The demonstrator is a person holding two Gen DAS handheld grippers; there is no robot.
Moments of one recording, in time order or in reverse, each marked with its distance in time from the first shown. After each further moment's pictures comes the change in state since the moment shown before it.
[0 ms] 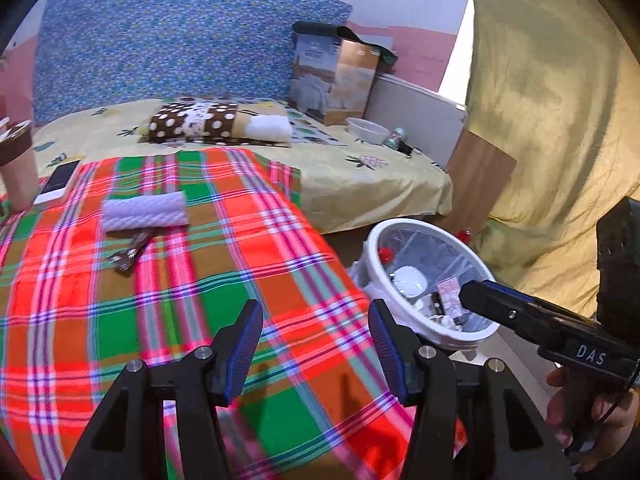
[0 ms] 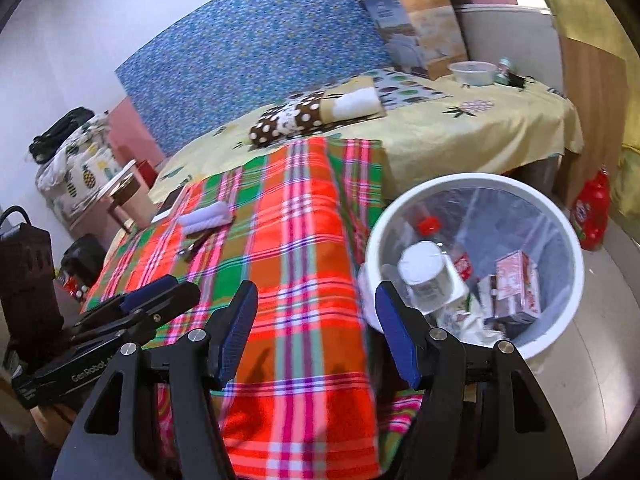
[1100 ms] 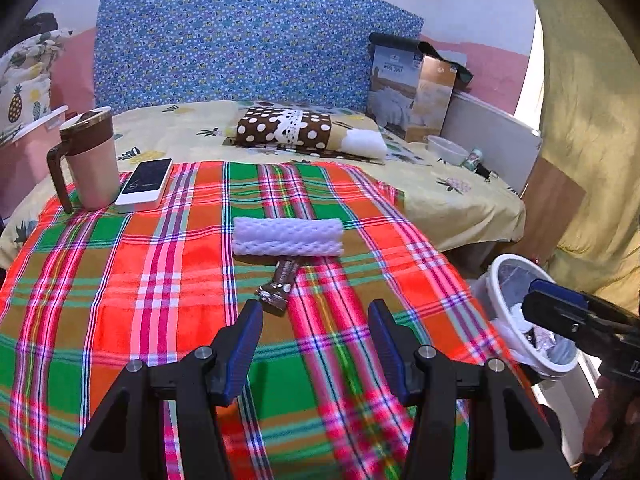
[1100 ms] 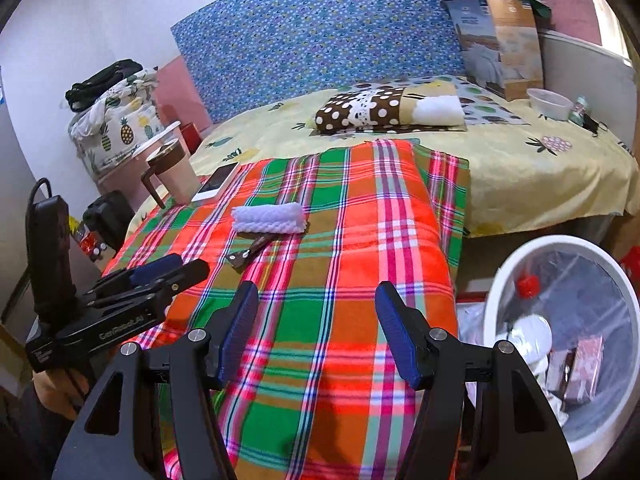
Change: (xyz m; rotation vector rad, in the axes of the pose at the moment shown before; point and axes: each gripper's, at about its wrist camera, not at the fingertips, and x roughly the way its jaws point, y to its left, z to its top) left arm 0.003 0.115 0.030 -0.074 -0.031 0.211; right arm 0.054 0.074 0.026 -0.186 0.046 0.105
